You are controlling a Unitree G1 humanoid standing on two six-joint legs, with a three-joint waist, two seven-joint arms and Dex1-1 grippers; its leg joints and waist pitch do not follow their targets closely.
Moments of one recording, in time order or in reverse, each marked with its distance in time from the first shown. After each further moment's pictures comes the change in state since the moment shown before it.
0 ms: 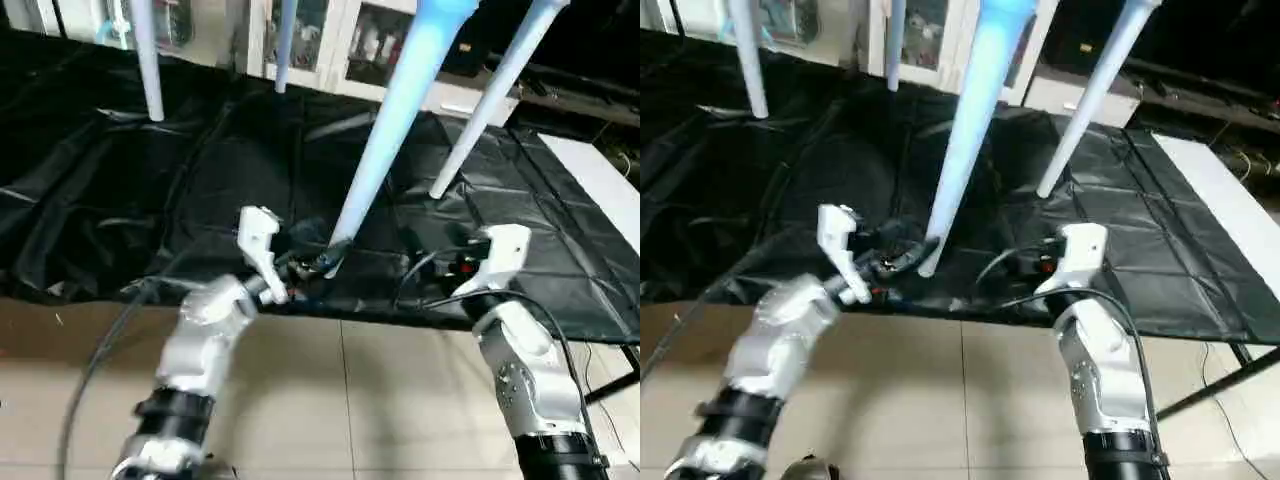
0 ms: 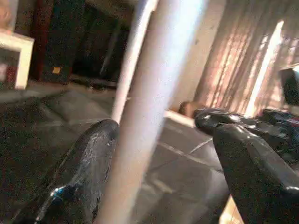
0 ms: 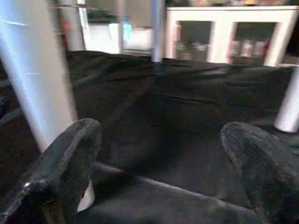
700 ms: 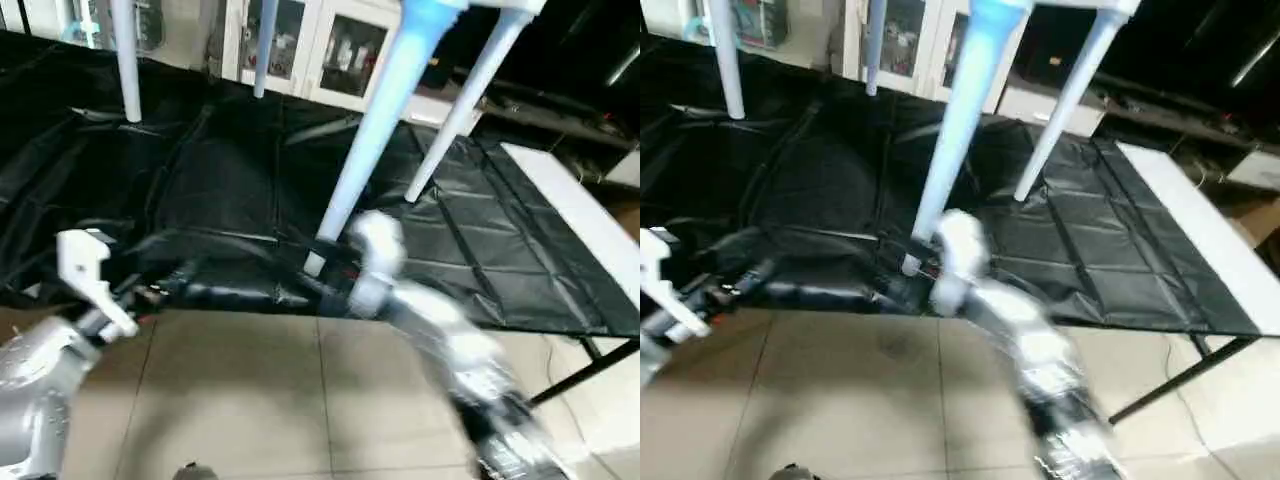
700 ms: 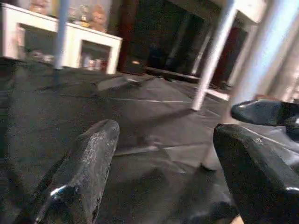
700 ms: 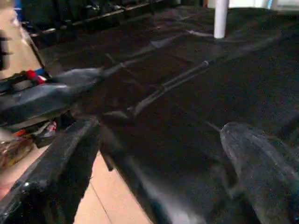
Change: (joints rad) left arm 0.259 0.304 0.331 -0.282 -0.109 0.176 0.070; right arm -0.313 0.173 0.258 0.329 0.016 0.096 0.244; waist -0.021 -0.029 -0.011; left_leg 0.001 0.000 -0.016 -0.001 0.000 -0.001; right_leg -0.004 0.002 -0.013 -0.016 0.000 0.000
